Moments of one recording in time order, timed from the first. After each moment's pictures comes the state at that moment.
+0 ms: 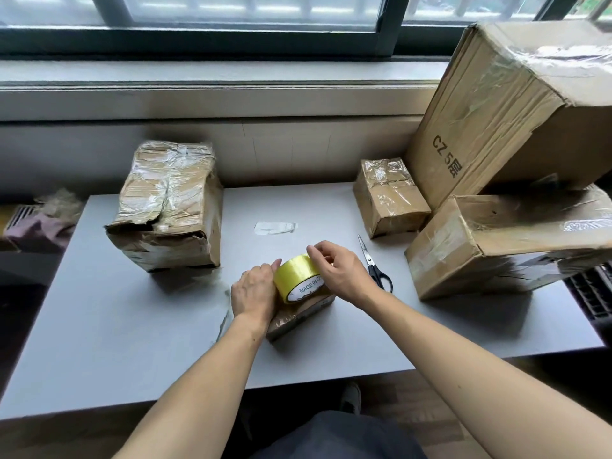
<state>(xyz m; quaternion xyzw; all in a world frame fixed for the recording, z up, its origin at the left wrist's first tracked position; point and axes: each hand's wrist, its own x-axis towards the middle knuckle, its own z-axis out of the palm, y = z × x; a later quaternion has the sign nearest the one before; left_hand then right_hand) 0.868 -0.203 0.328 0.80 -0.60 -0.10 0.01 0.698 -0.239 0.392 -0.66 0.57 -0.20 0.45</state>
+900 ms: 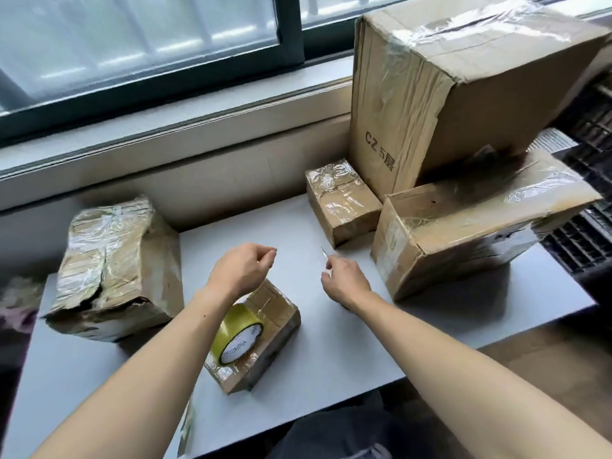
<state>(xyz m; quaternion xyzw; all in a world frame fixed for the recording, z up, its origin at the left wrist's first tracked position) 0.821 -0.311 0.398 0.68 -0.70 -0.23 0.03 0.614 -0.294 0.322 -0.60 0.71 -0.08 0.34</state>
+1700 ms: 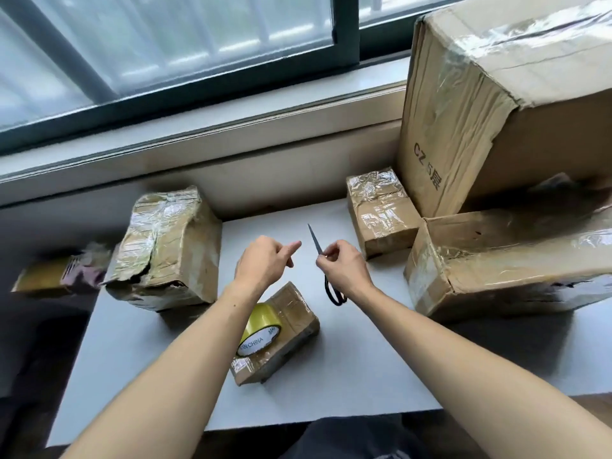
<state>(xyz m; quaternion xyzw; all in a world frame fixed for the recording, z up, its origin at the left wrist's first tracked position) 0.801 -0.313 0.430 0.79 -0.55 -0.25 0.08 0.644 -0.328 0.366 -0.53 0.63 -0.26 0.50</state>
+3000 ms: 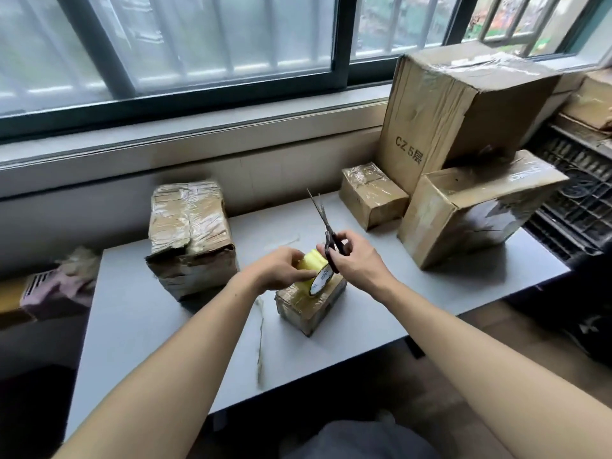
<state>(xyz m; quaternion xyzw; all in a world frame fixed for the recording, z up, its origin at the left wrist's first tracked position) 0.923 -0.208 0.421 0.56 -0.70 -0.44 0.05 0.738 -0.169 0.429 -0.53 0.66 -0.34 0.41</state>
